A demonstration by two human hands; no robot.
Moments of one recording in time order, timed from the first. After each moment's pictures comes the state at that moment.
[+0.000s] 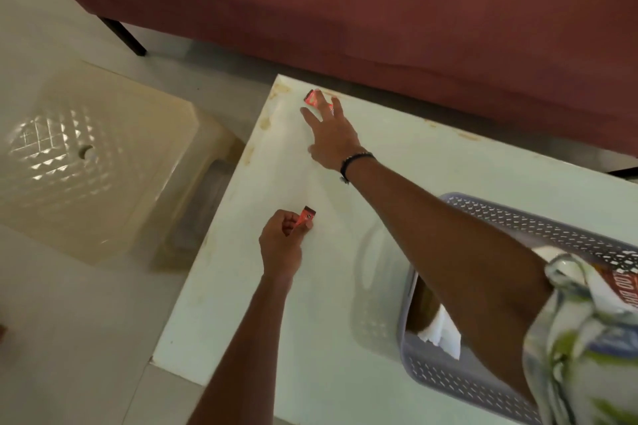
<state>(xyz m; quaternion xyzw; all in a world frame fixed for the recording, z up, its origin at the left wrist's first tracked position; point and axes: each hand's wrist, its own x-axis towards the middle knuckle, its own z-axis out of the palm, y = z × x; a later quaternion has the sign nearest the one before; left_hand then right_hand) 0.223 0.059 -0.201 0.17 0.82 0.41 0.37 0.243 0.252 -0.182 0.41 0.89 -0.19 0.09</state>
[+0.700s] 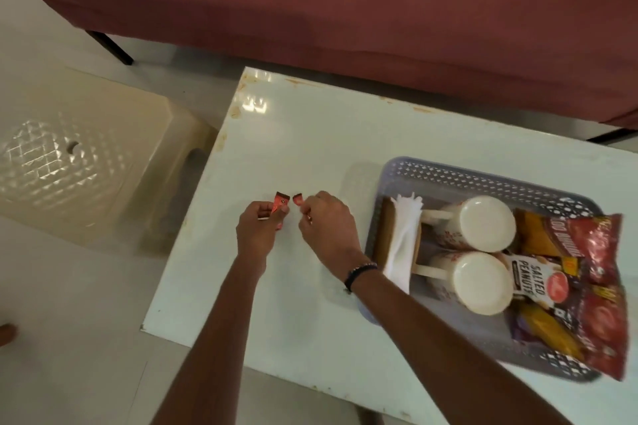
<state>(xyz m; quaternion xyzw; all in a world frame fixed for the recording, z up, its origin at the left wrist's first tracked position) 0.248 0.046 -0.168 0.13 0.82 0.39 0.40 0.362 0.095 -0.149 0.51 0.79 -0.34 -0.07</state>
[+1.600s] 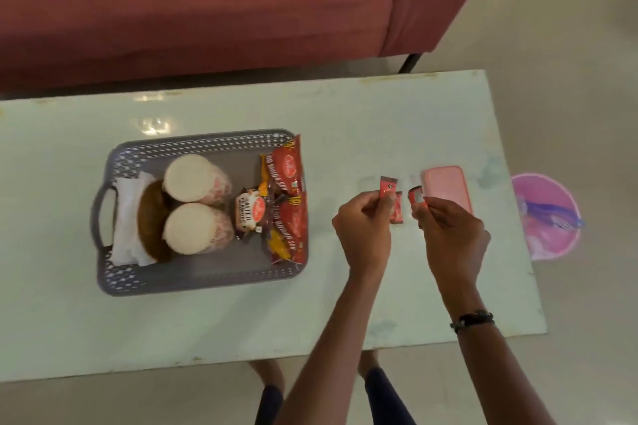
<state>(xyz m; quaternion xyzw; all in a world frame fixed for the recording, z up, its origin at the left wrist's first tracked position) 0.799 0.079 -0.080 0.34 0.71 0.42 0.46 0.893 0.064 -0.066 0.81 0.39 -0.29 -0.34</state>
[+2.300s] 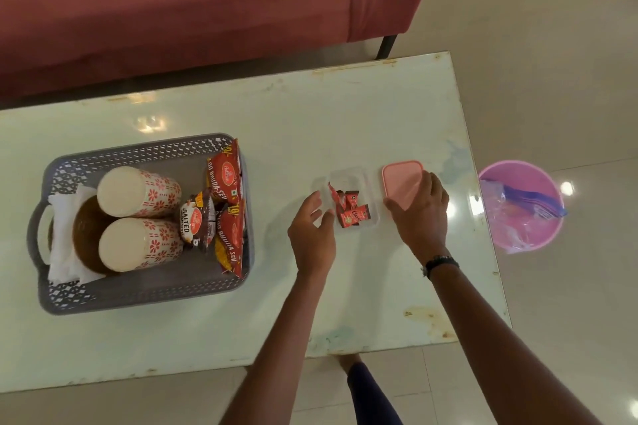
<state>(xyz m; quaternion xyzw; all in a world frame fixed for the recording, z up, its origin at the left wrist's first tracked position) 0.830 0.088 -0.119 0.30 0.77 0.31 0.47 0.982 0.111 -0.153 0.82 0.50 -0.27 -0.10</state>
